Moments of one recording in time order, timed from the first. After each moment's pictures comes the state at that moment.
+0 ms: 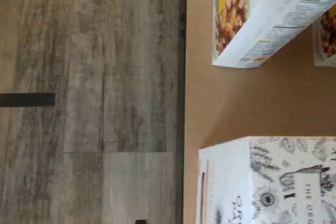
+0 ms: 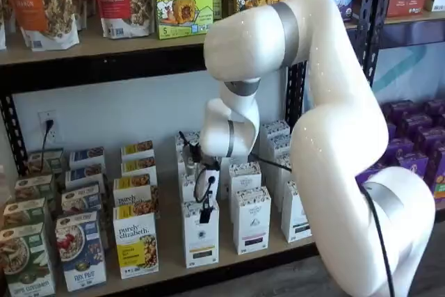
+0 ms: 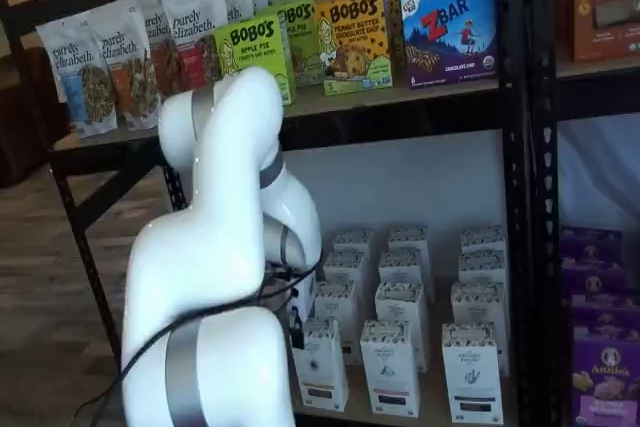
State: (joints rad) arm 0.31 0.86 -1.30 0.45 0.35 -1.67
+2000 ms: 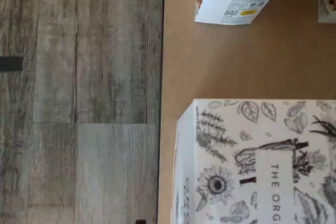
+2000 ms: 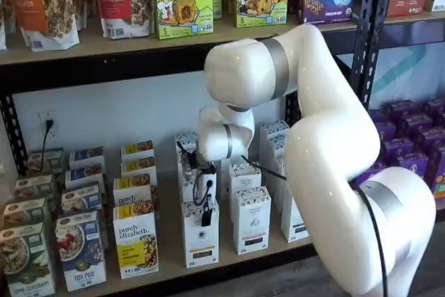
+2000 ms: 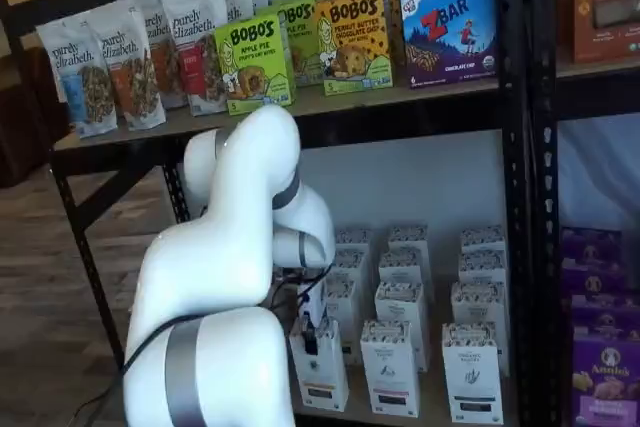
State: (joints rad) arm 0.27 1.08 -1.61 0.20 0.48 -1.47
